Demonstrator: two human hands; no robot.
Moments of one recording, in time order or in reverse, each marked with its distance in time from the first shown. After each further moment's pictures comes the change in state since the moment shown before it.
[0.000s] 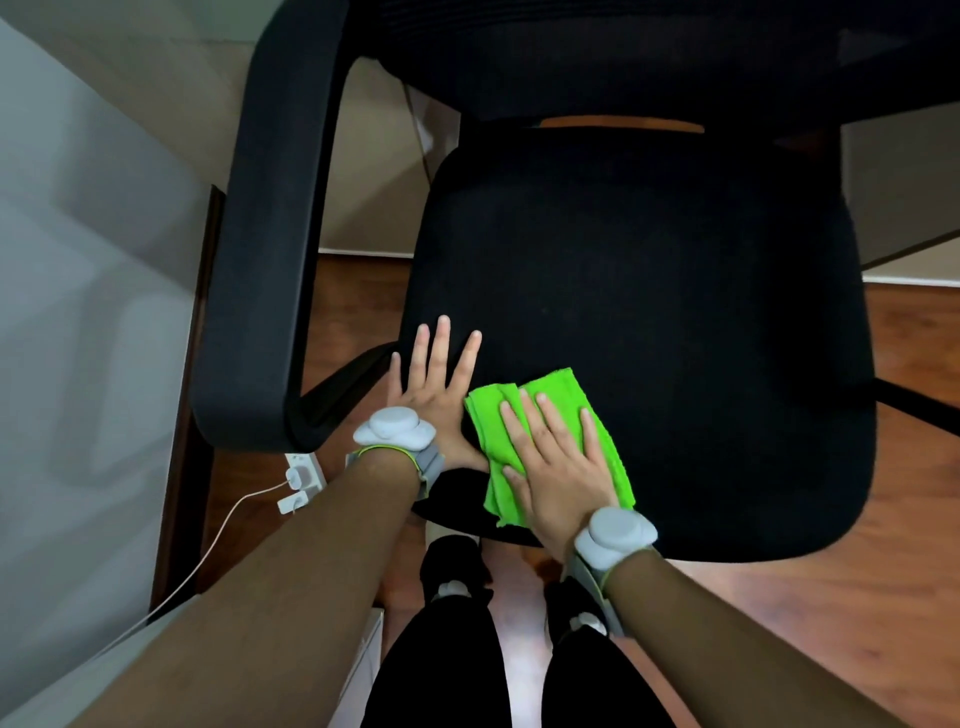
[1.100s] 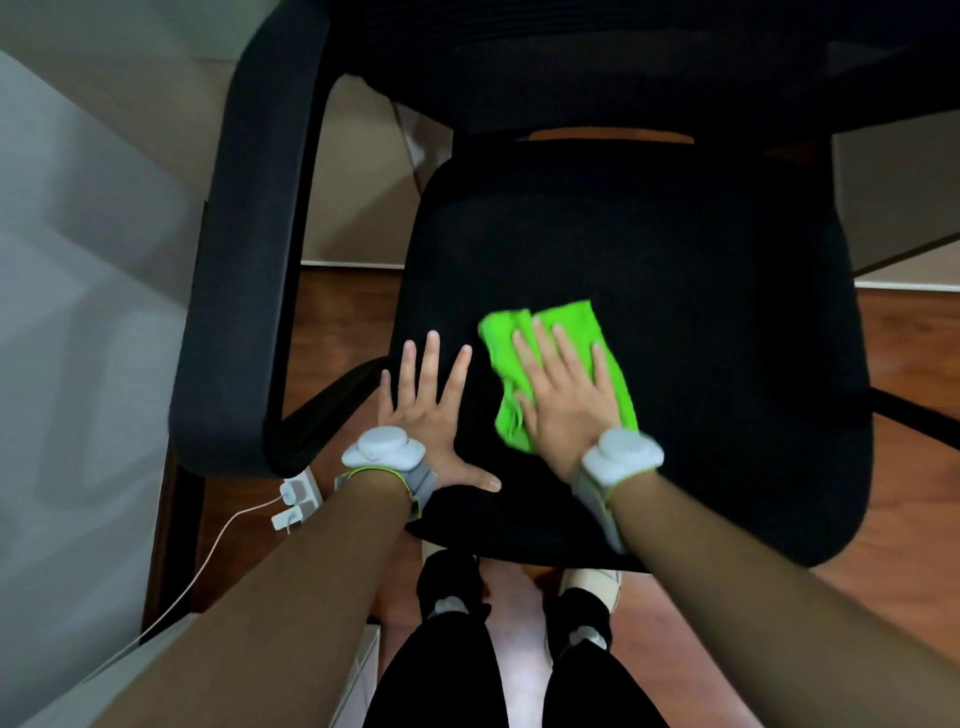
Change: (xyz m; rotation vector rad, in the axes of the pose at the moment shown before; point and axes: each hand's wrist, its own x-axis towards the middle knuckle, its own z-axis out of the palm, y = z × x) left_hand -0.002 0.001 -0.008 -0.047 -0.089 -0.016; right_hand 0.073 0.035 -0.002 0.099 0.050 0.071
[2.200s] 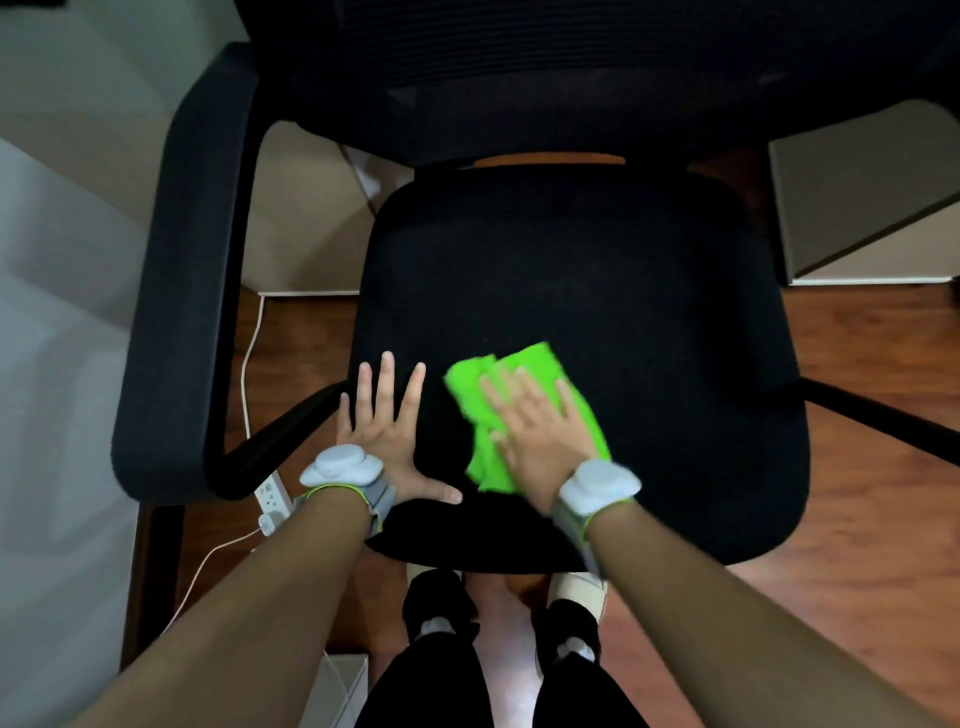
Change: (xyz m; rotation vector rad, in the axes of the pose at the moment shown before) left_hand 0.001 0.001 -0.011 -0.009 -0.107 -0.039; right_hand -0.029 0.023 0.002 0.043 -0.124 -0.086
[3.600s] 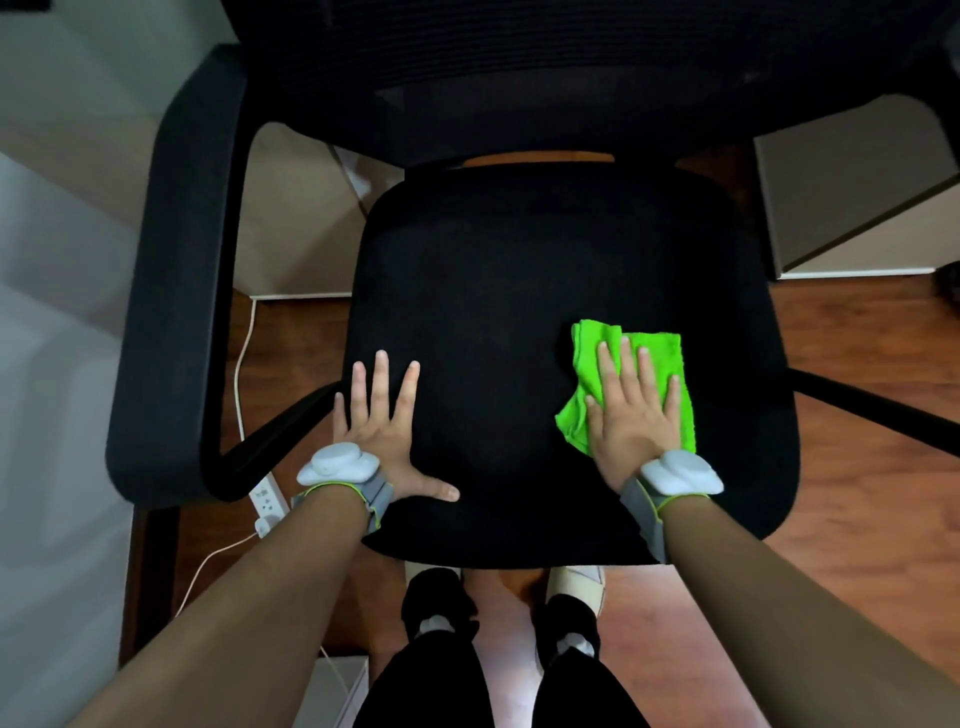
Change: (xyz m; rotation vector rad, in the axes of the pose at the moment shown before) left_hand 0.004 0.001 -0.002 0.014 -0.052 -0.008; right_hand -0.026 0.059 -0.011 0.116 0.061 0.481
